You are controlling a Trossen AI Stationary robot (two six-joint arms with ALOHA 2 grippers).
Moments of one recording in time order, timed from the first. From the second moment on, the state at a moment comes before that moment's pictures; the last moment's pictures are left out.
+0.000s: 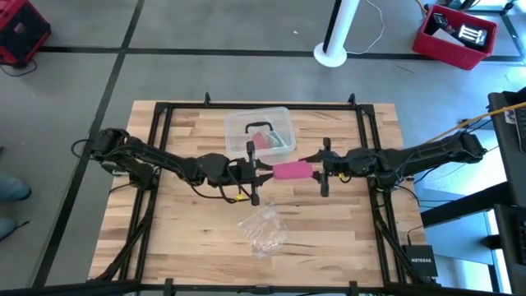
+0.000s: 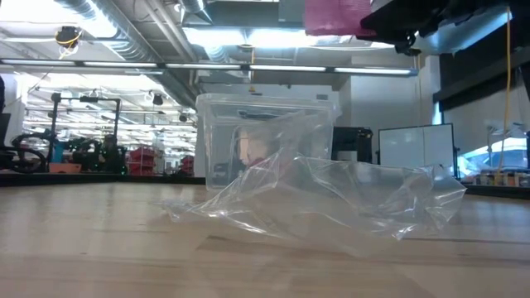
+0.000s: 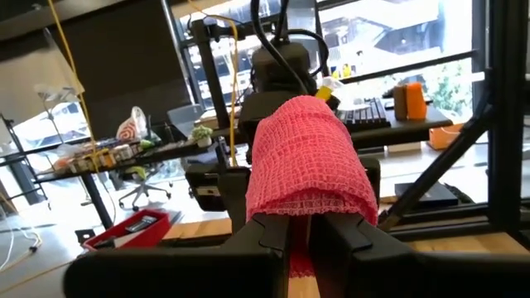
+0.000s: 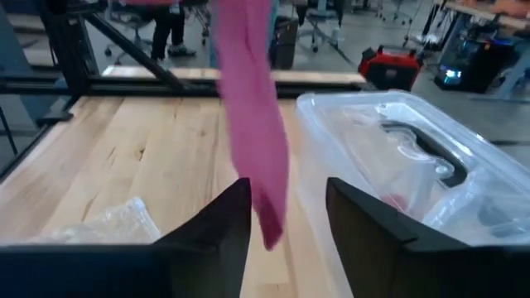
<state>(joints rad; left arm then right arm) -0.19 1.56 1.02 0.67 -0.31 0.25 0.16 0.91 0.57 0.10 0.27 0.00</state>
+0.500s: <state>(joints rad) -0.19 1.56 1.02 0.69 -0.31 0.24 0.16 0.92 0.48 0.31 0.22 -0.05</state>
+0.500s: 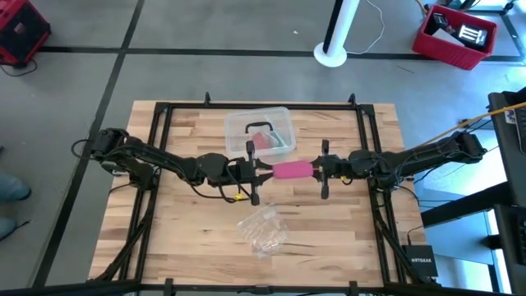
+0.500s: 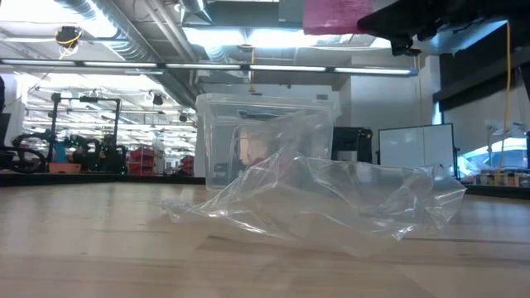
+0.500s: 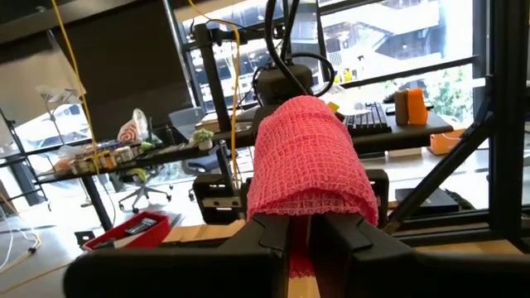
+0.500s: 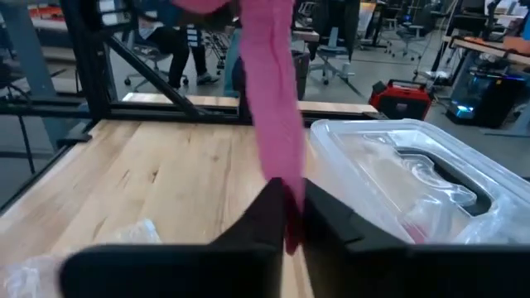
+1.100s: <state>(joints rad) -0.16 1.50 1.02 0.66 -0.47 0.42 0.32 0.89 0.55 0.27 0.09 0.08</state>
